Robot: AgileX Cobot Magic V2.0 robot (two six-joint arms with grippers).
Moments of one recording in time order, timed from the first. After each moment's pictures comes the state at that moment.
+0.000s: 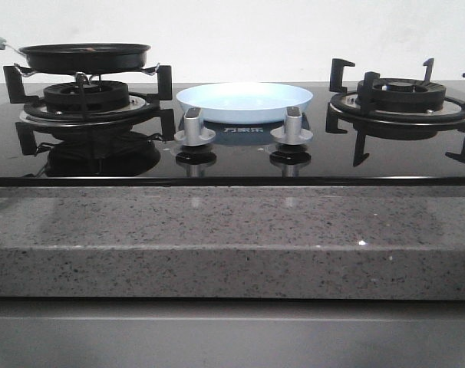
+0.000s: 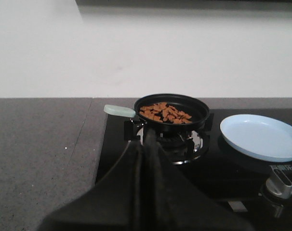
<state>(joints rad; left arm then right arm) -0.05 0.28 -0.67 -0.10 0.57 0.06 0.01 0.20 -0.58 0.00 0.43 0.05</state>
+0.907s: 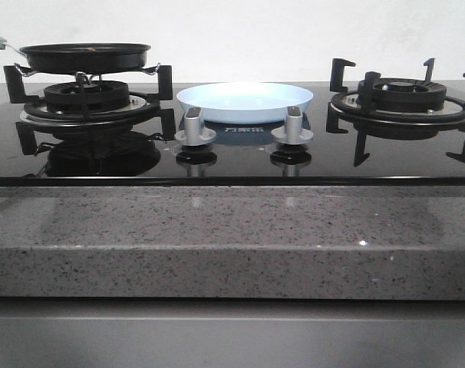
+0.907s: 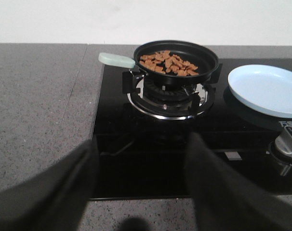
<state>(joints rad) -0.05 0.43 -0.67 -0.10 0.63 0.06 0.07 0.46 -0.64 0.01 0.65 0.05</state>
